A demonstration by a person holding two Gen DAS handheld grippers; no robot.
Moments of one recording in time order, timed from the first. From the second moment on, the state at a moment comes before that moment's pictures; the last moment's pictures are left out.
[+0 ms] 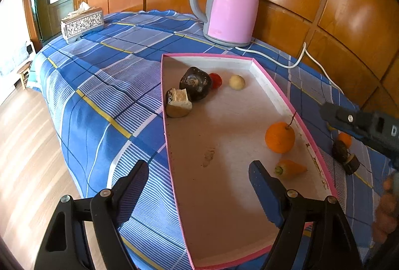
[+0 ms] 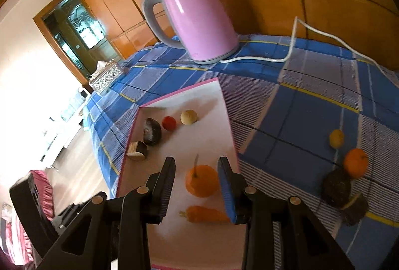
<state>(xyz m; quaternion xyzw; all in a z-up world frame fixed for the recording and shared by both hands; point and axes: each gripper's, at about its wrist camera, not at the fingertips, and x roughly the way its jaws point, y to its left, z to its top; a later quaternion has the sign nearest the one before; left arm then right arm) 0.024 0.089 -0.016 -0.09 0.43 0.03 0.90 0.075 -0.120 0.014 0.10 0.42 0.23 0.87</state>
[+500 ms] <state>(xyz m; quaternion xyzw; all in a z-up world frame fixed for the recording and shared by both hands) 0.023 0.080 -0.017 -0.07 0.43 0.01 0.90 0.035 -0.154 0.009 0.05 0.40 0.14 0.90</state>
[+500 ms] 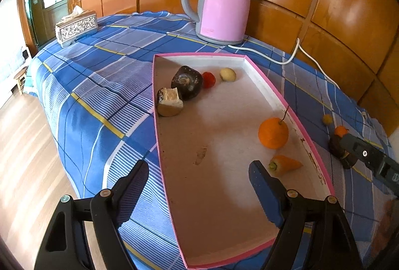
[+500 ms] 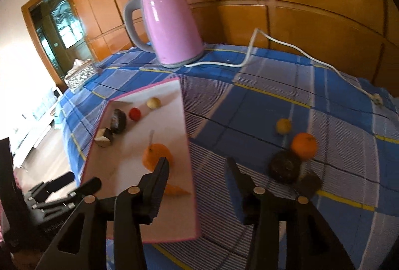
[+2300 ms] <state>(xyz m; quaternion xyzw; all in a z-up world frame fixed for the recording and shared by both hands) 0.149 -0.122 -0.010 -0.03 0.51 -0.21 0.84 -0.022 -0.323 -0.039 0.16 0.42 -0.06 0.89</state>
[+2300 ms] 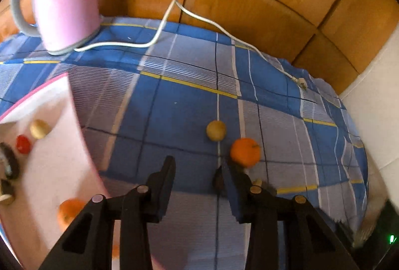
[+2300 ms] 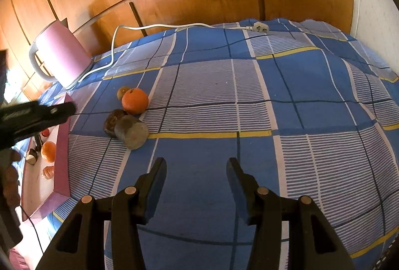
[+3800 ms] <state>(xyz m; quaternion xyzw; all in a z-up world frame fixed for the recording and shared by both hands) 0.091 -0.071 0.000 -0.10 0.48 -0.25 0.83 0.024 -0.276 -0.029 0.04 0.43 0.09 0.90</state>
